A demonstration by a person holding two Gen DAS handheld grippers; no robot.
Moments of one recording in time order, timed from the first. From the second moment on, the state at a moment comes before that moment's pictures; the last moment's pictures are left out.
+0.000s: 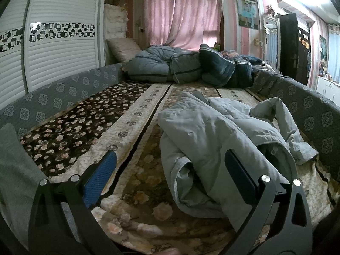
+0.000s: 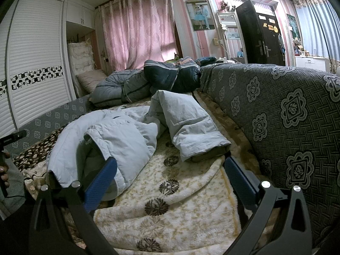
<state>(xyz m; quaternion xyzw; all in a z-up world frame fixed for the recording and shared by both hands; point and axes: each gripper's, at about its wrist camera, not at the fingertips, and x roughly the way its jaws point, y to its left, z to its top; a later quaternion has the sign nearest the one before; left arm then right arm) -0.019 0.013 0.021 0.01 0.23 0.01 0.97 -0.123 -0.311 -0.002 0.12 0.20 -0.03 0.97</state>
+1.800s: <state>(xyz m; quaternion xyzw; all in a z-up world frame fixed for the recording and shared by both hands) -0.018 0.021 0.018 0.00 0.22 0.01 0.98 -0.124 -0.321 0.001 0.12 0.21 -0.09 0.97</state>
